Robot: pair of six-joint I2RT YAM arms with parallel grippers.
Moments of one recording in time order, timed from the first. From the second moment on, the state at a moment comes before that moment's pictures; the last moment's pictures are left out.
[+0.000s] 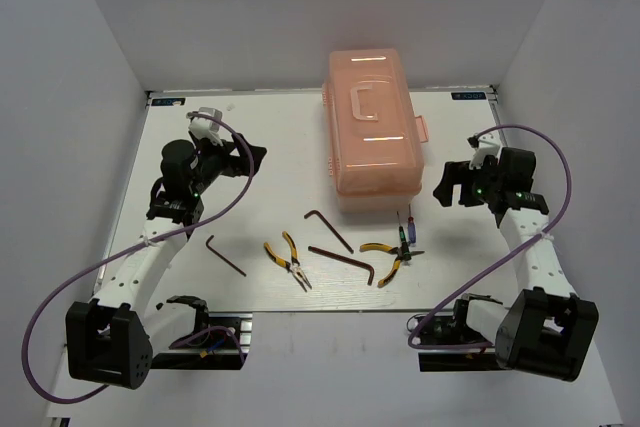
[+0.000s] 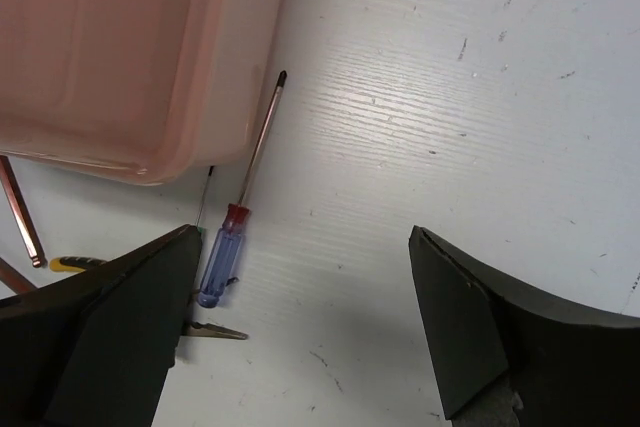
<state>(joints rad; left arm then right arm) -0.16 1.07 0.74 0.18 0.33 -0.25 -0.15 1.10 0.78 -0.43 -0.46 -0.17</state>
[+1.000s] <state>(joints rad) -0.16 1.29 0.83 0.18 0.55 -0.29 -0.05 1.36 1.47 -0.64 -0.72 -0.18</state>
